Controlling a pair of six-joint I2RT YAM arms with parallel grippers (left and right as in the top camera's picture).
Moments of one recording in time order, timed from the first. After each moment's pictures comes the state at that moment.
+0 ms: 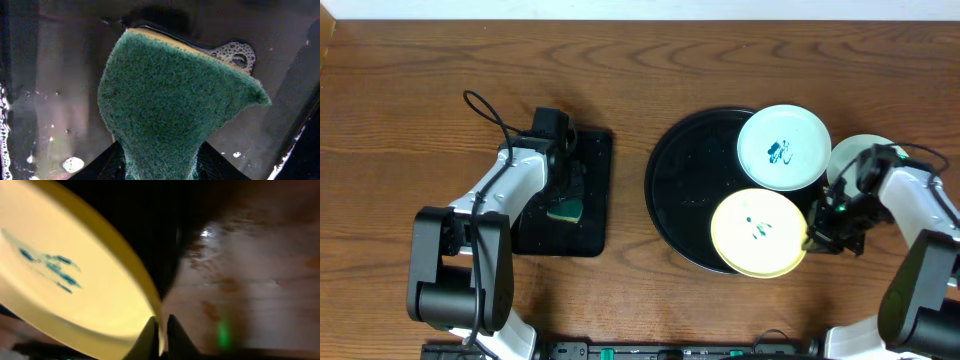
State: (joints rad) left arm -0.13 1.78 1.04 -0.70 0.04 -0.33; right arm -0.25 1.69 0.97 -1.14 -0.28 0.15
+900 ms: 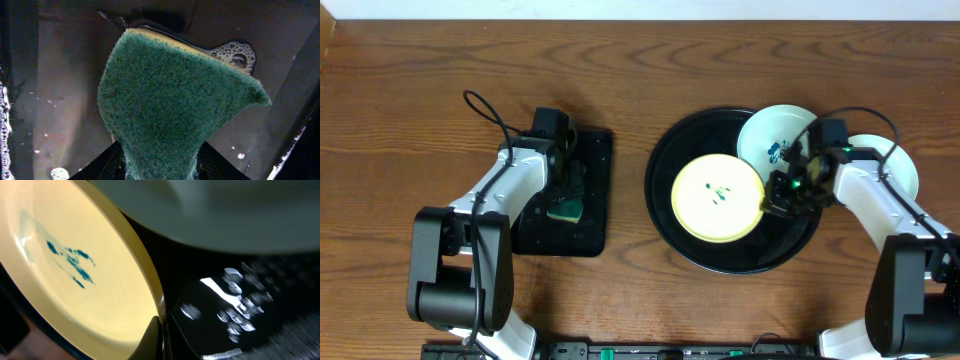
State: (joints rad) left arm -0.13 1.78 1.04 -0.70 0.04 -0.33; right arm 0.02 1.69 0.98 -0.78 -0.39 0.30
